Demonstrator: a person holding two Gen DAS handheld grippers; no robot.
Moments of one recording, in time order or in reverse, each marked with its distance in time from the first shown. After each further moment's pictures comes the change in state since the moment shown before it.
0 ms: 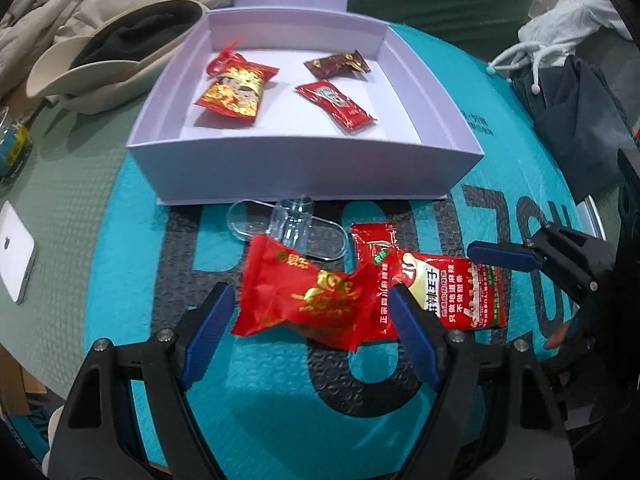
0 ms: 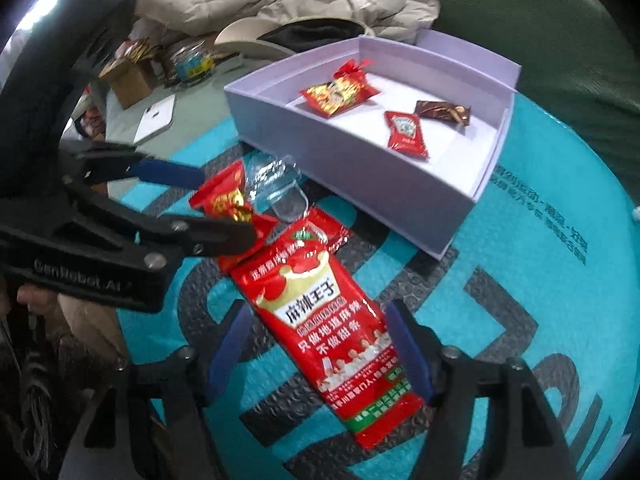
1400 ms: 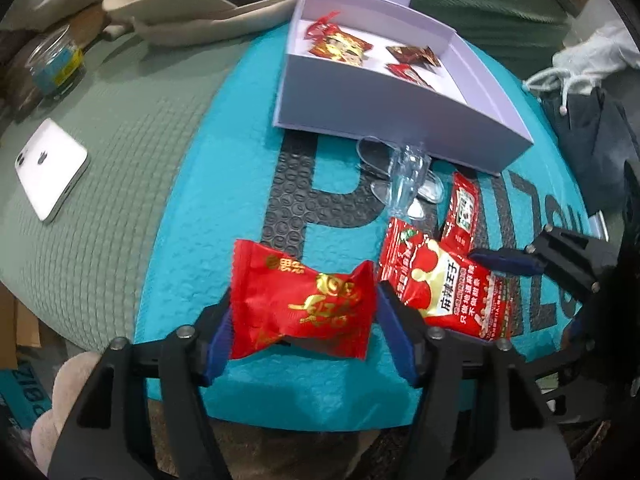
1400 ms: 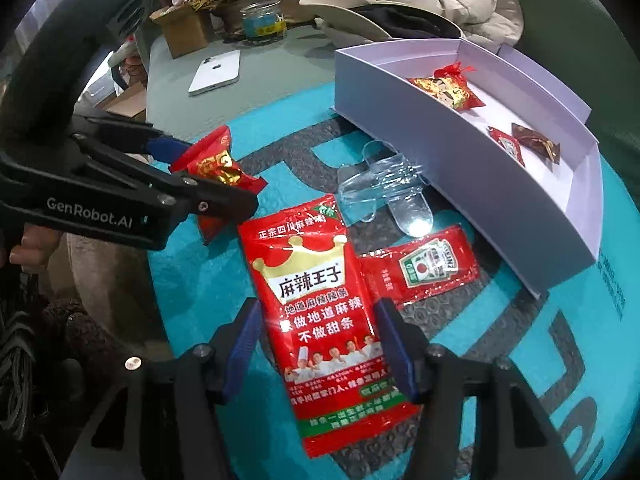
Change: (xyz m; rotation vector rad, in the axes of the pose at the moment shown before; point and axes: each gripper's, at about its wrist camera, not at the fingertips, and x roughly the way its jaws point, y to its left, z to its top) left arm -0.017 0.067 -0.046 -0.127 0.021 0.025; right arm 0.023 0.068 0.016 -0.180 0.056 0.049
